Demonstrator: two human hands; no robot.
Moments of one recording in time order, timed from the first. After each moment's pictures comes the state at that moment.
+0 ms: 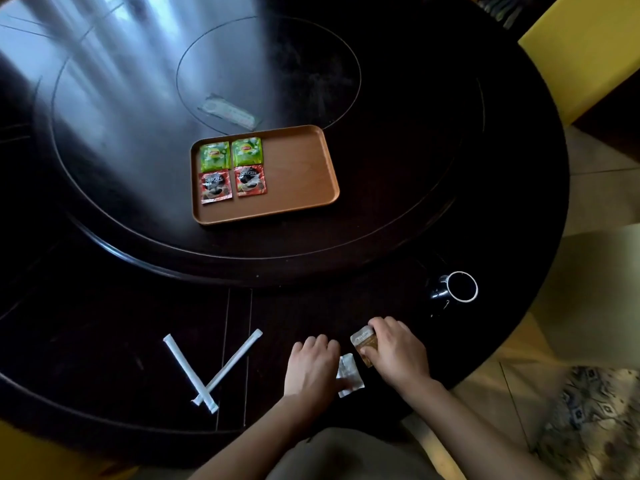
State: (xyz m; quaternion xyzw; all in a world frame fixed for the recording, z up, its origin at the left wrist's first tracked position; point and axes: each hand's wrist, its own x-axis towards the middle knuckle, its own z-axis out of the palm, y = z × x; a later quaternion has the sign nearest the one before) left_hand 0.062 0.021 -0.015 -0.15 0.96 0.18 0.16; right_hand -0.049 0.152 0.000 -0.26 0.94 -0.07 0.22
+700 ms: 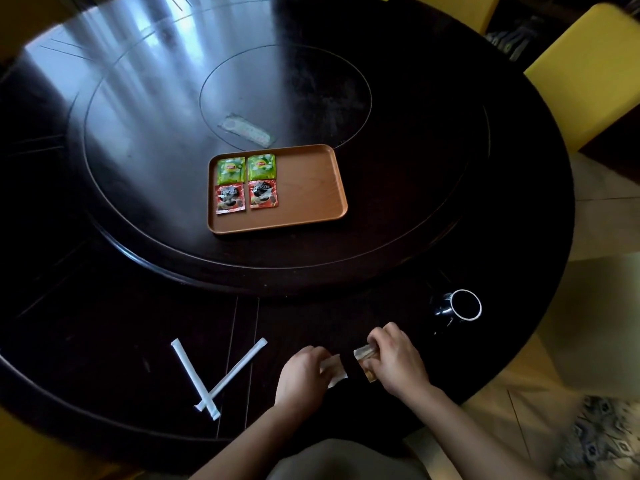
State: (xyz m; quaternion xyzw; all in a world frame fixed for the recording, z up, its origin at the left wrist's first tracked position) left_hand 0.070 0.004 -0.012 -0.29 0.88 0.36 0.09; right_hand -0.057 0.152 -0.009 -0.27 0.92 -0.12 0.25
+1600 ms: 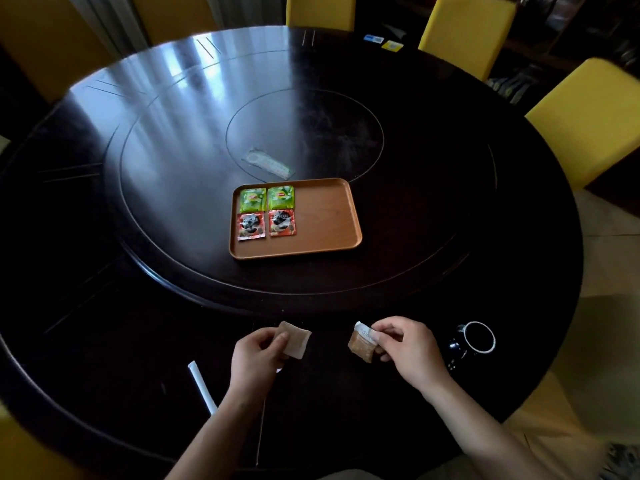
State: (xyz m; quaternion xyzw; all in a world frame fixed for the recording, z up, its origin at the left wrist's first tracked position) left_hand 0.080 -0.088 0.062 -0.47 0.64 0.61 -0.09; right_hand -0.084 0.109 0.076 -0.15 0.85 -0.42 0.27
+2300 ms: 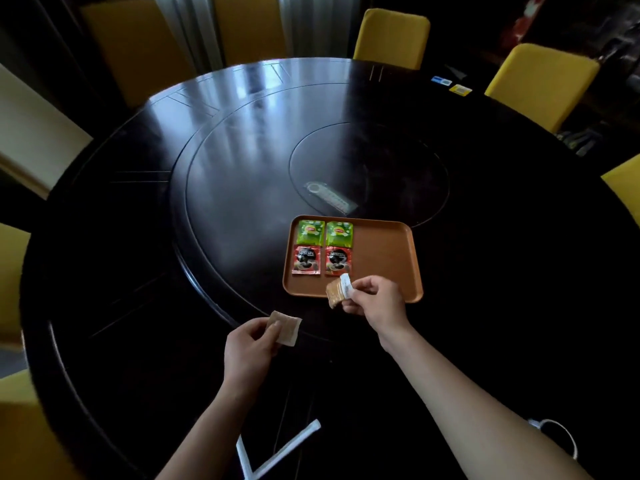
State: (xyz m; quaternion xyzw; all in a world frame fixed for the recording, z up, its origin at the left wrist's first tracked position) left_hand 0.075 -0.212 0.077 -0.53 0.57 0.59 -0.20; right_hand -0.129 -0.126 0.091 -0.10 0.77 -0.53 0.33
